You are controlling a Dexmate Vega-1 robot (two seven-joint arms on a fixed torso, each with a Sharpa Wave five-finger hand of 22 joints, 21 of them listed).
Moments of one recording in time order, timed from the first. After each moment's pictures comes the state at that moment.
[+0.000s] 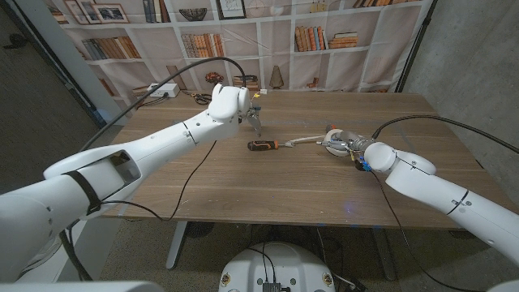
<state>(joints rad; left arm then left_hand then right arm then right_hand) 0.23 0.55 1.04 -1.71 0.85 0.76 -0.84 0.98 -0.05 0.19 -0.01 0.37 0.06 0.04 0.17 0.26 0.14 0.08 0.18 0.55 0.19 0.14 0.19 0.36 0.01 0.20 0.91 0.18 -0.90 -0.91 -0.55 -2.05 -0.04 -0.72 0.02 0.51 -0.09 0.05 0.08 0.29 0.23 0.01 0.30 0.20 0.04 0.06 0.65 0.32 0.13 0.05 0.44 0.47 0.12 0.13 0.78 0.17</state>
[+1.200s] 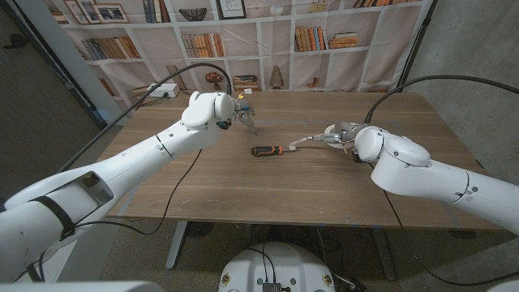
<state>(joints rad) 0.38 0.68 0.88 -1.89 0.77 0.70 -0.73 0.96 -0.04 0.17 0.01 0.38 0.12 0.05 0.20 0.23 0.16 0.08 0.20 0.52 0.20 0.11 0.20 0.33 0.02 0.18 0.89 0.18 -0.57 -0.99 -0.93 -2.44 -0.32 -1.34 0.26 0.48 -0.08 -0.23 0.11 0.44 0.50 0.09 0.32 0.20 0.08 0.05 0.35 0.20 -0.06 0.03 0.28 0.24 -0.04 0.08 0.37 0.17</state>
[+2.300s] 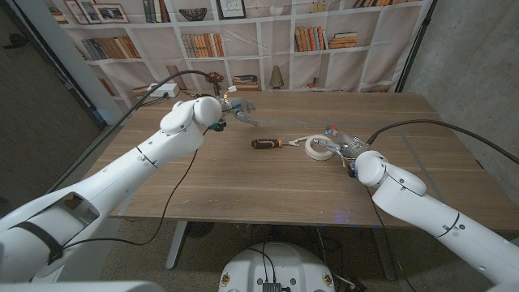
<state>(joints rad) 0.62 0.69 0.59 -1.91 0.47 0.51 -0.42 0.91 0.08 0.16 0.06 0.33 0.19 0.00 0.21 0.20 0.20 0.07 0.21 0.45 0.23 0.06 0.22 0.28 0.08 0.16 0.85 0.17 -1.08 -0.76 -0.43 -2.13 -0.17 -0.78 -0.11 0.61 0.14 -0.26 0.09 0.39 0.09 -0.07 0.30 0.19 0.07 0.05 0.27 0.23 0.04 0.02 0.26 0.22 0.19 0.11 0.23 0.18</state>
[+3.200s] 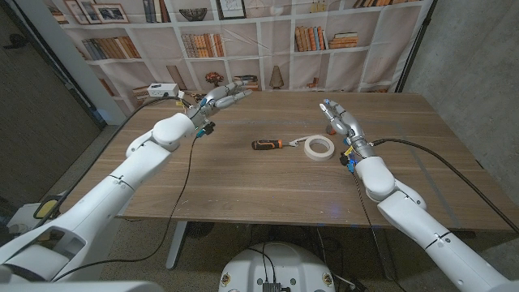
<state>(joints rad) 0.81 0.67 0.34 -1.66 -0.18 -0.05 -0.13 0.73 0.12 0.11 0.13 0.21 0.12 -0.05 0.18 0.19 0.10 0.09 0.19 0.37 0.13 0.09 0.19 0.22 0.00 0.14 0.75 0.17 -1.14 -0.57 -0.30 -1.85 0.04 0.16 -0.35 0.55 0.14 -0.26 0.10 0.33 0.25 -0.05 0.30 0.19 0.19 0.06 0.28 0.21 0.08 0.04 0.26 0.21 0.15 0.13 0.20 0.18</state>
